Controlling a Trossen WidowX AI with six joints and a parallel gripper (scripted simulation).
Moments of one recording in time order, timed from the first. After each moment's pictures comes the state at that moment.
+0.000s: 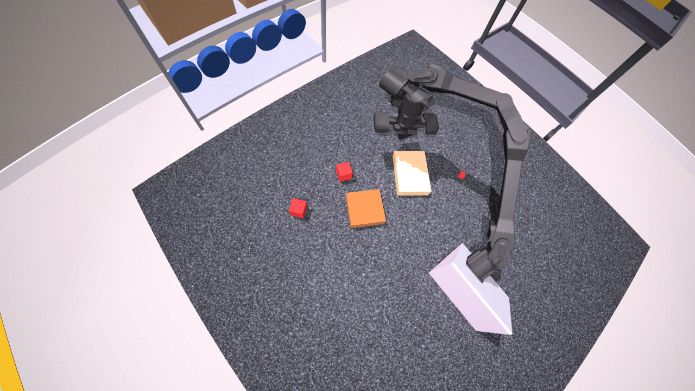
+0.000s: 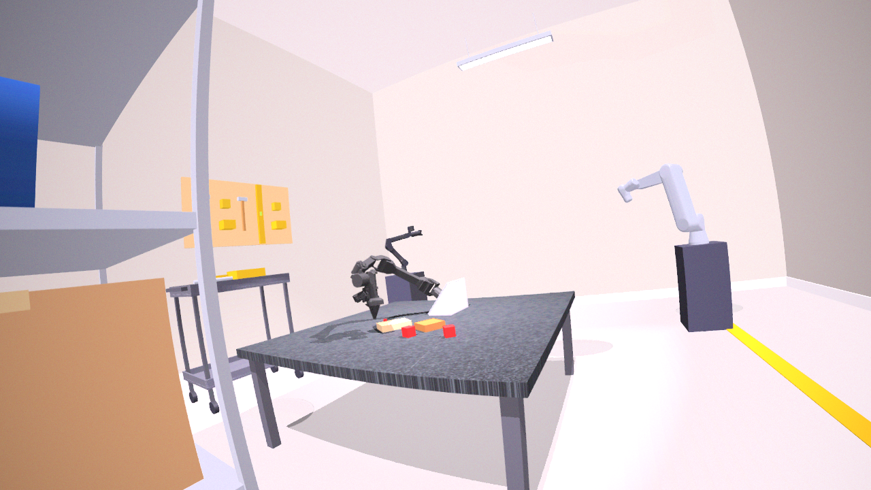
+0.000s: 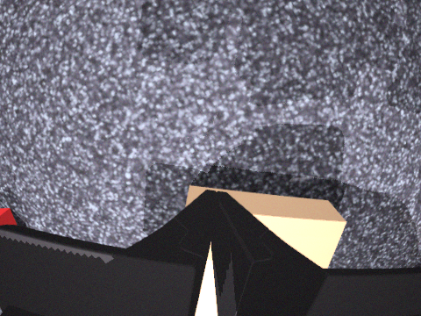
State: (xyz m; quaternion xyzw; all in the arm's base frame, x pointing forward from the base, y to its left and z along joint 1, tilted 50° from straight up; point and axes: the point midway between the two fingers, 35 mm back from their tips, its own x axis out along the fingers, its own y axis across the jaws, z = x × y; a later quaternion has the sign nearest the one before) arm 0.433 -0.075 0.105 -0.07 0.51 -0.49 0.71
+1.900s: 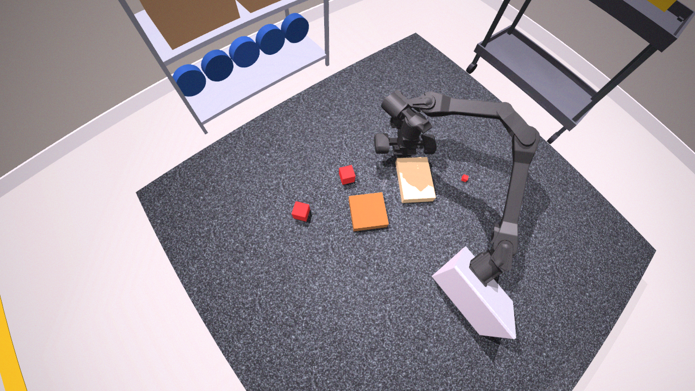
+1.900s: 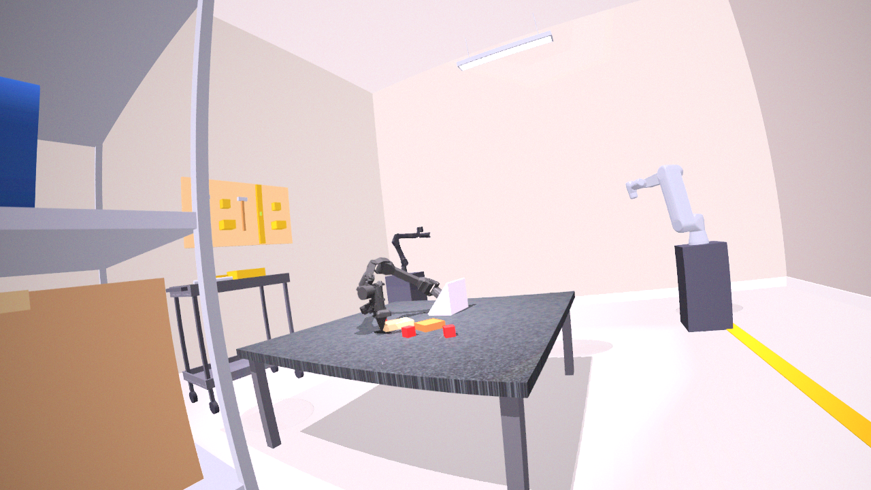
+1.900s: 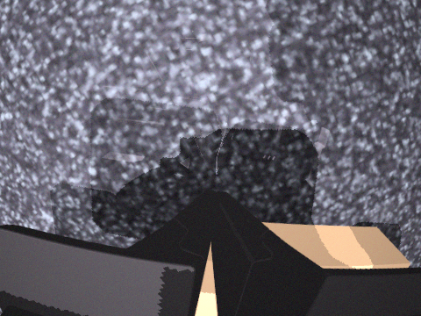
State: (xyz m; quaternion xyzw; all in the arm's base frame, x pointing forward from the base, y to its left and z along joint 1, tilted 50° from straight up) arm 0.413 -0.109 0.055 -0.08 0.51 -0.48 0.70
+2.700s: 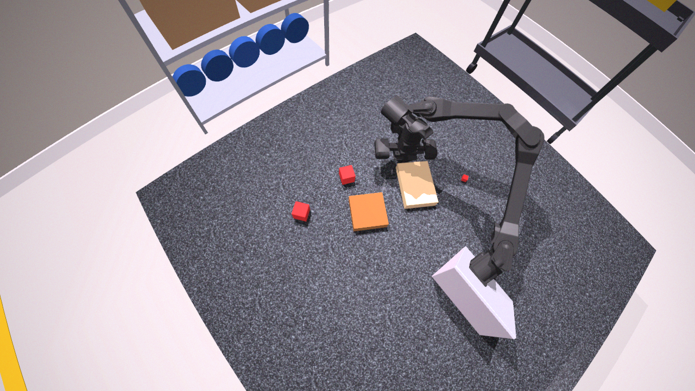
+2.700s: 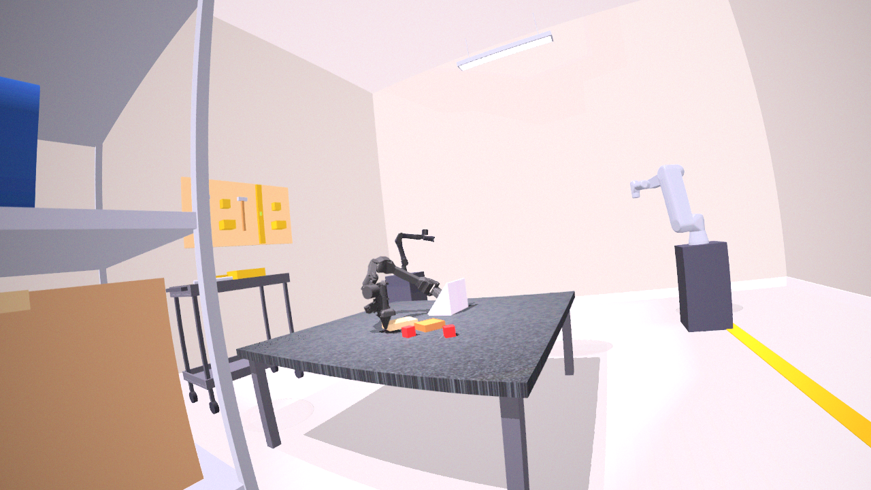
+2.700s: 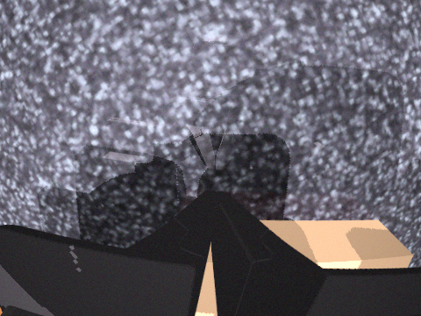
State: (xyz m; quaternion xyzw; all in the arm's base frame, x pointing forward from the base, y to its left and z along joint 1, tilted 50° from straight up) arm 0.398 -0.101 0.046 -0.08 0.51 -0.48 0.70
